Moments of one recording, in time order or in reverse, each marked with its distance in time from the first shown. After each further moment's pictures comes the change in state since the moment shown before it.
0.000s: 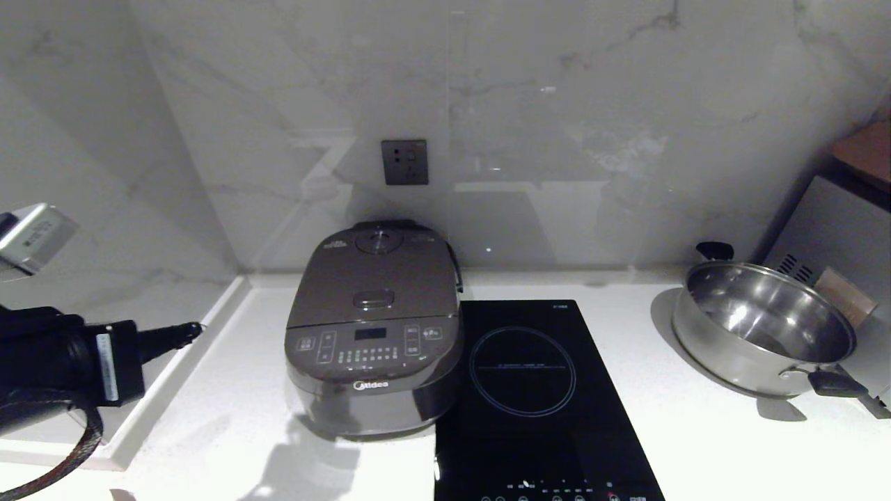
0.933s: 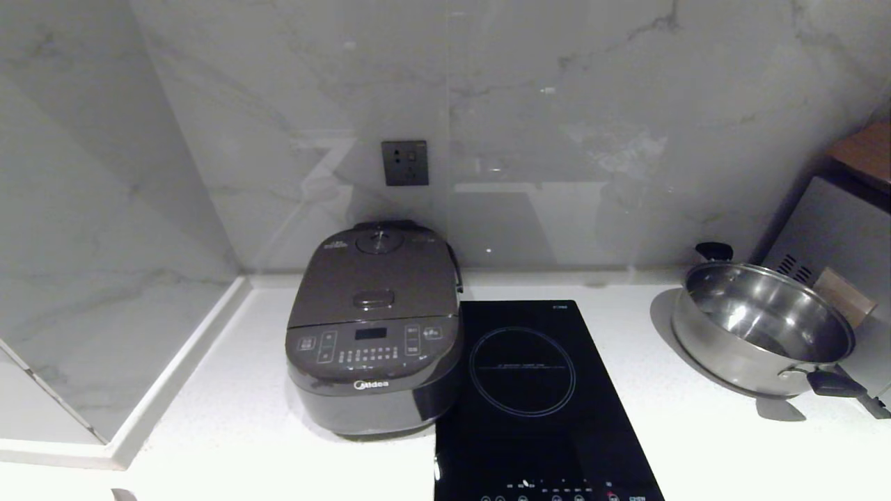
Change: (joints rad) left arm 0.271 -0.672 0.188 0.068 0.263 0.253; right arm 0.000 0.000 0.000 0.000 0.000 0.000
